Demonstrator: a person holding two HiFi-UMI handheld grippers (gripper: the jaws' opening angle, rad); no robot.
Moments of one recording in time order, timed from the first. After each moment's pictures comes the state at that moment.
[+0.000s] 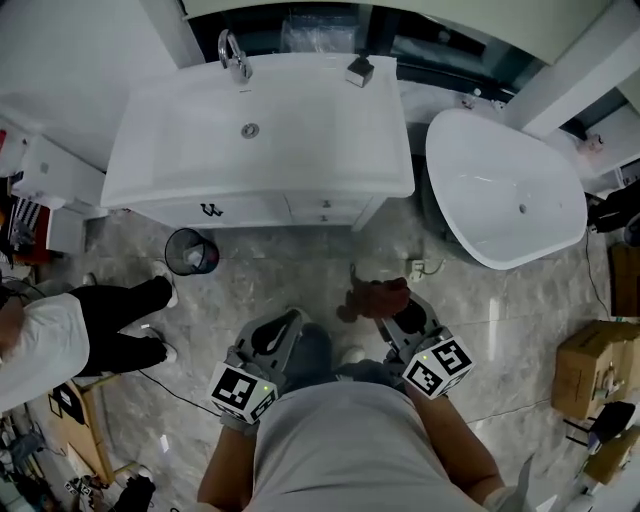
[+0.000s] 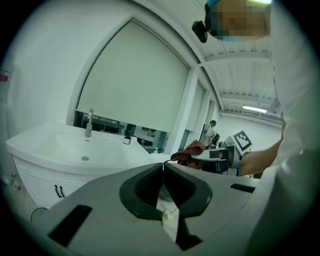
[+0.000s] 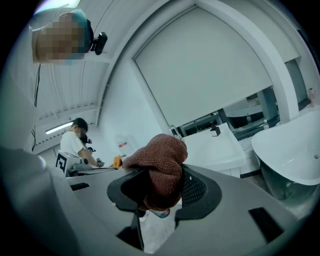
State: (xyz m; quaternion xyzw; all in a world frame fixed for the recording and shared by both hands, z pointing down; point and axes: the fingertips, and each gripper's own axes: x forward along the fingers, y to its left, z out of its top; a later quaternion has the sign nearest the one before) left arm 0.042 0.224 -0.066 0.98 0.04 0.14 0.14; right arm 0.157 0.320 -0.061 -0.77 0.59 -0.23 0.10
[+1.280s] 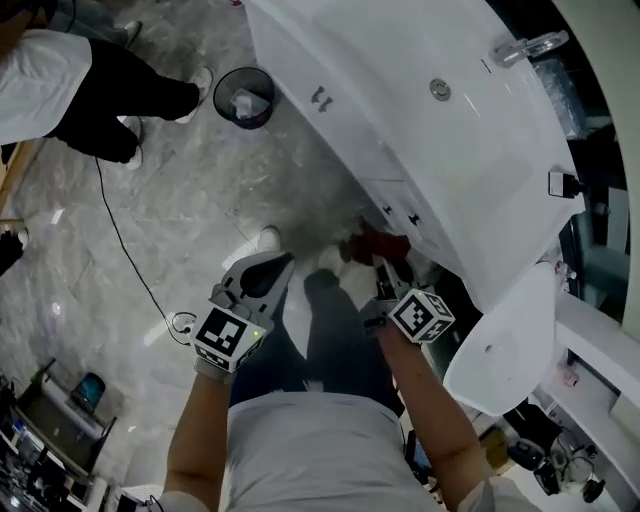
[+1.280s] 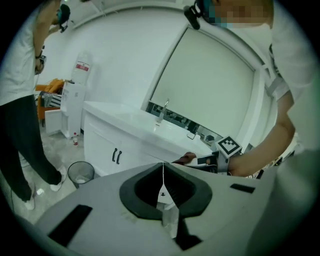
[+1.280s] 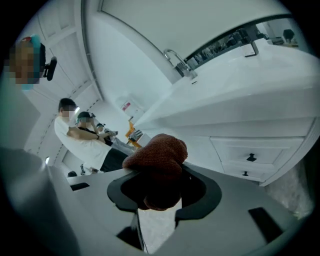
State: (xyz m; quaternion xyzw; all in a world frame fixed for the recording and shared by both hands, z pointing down) left arm -0.013 0.082 0.102 0.90 -0.30 0.15 0.27; right arm 0.173 0.081 0.174 -0.59 0.66 -0.47 0.00
